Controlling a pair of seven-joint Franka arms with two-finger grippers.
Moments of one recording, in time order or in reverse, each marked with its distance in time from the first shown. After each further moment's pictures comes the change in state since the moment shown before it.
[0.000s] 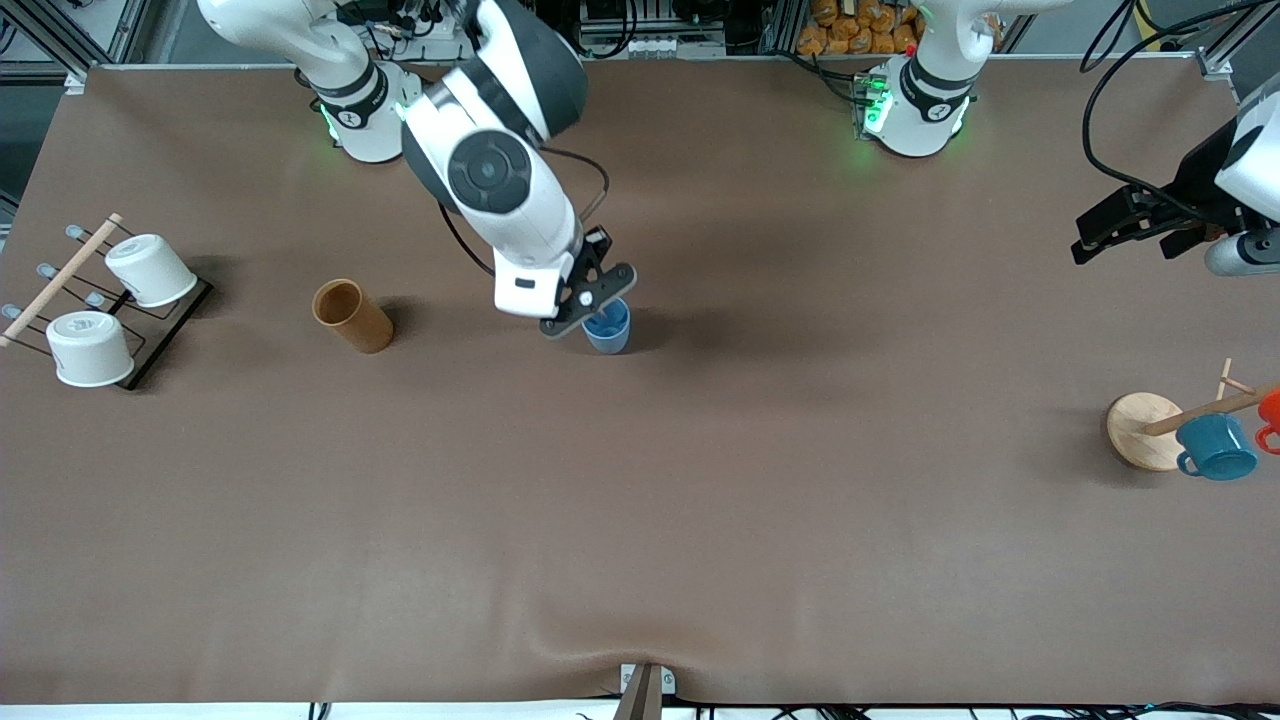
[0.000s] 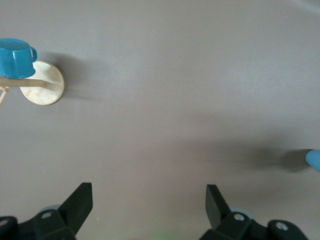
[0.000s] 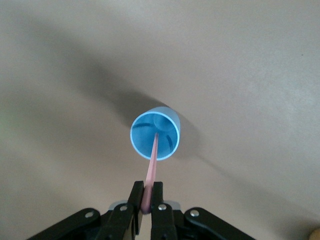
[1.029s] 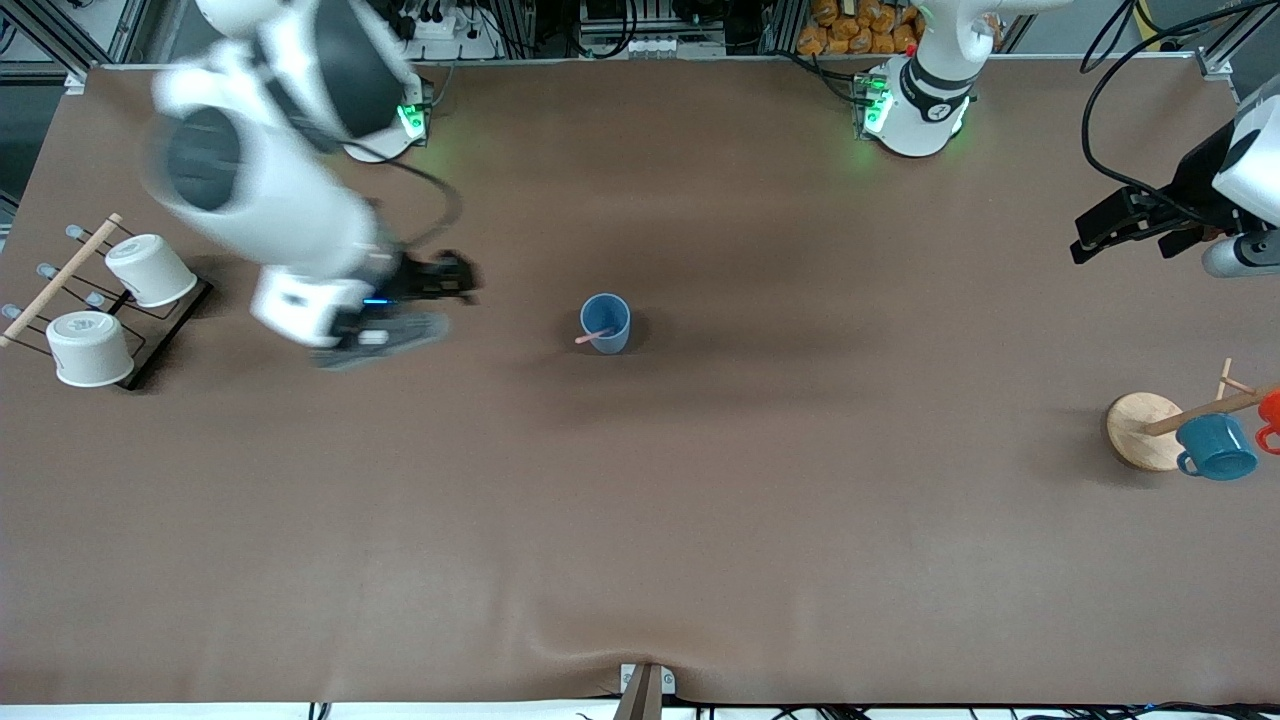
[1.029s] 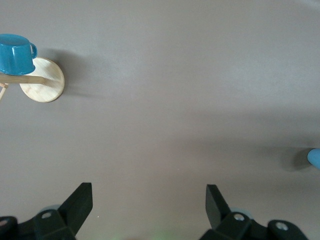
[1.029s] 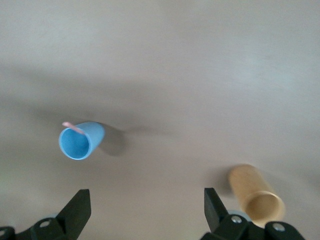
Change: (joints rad) left arm 0.000 -0.002 0.004 -0.012 0.000 0.001 0.000; right arm -0.249 -0.197 -0.112 0.041 -0.034 -0.208 0.050
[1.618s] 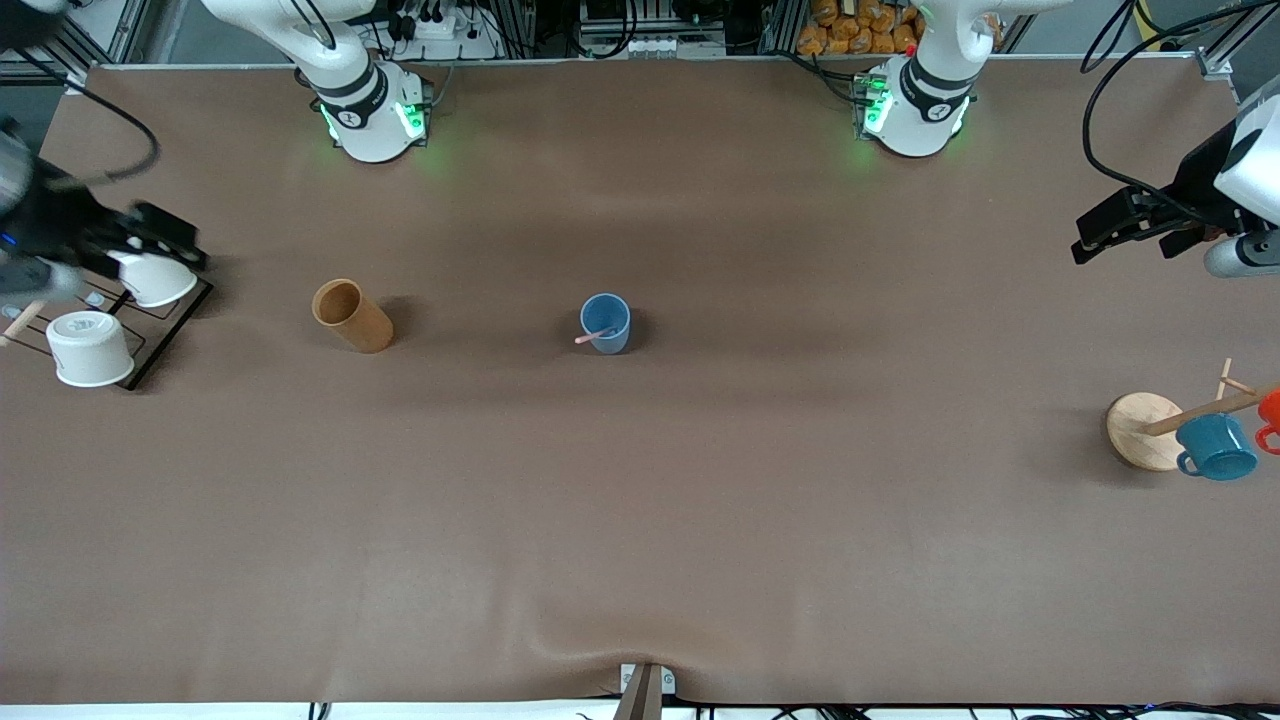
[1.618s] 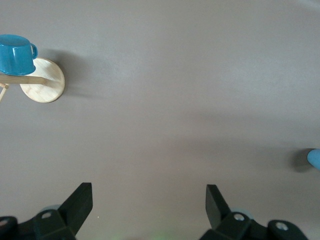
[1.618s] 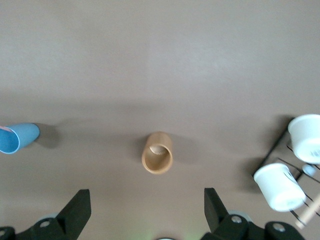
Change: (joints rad) left arm 0.000 -0.001 0.000 0.001 0.000 0.001 0.000; right arm -0.360 -0.196 0.043 0.003 -0.111 -0.200 -0.111
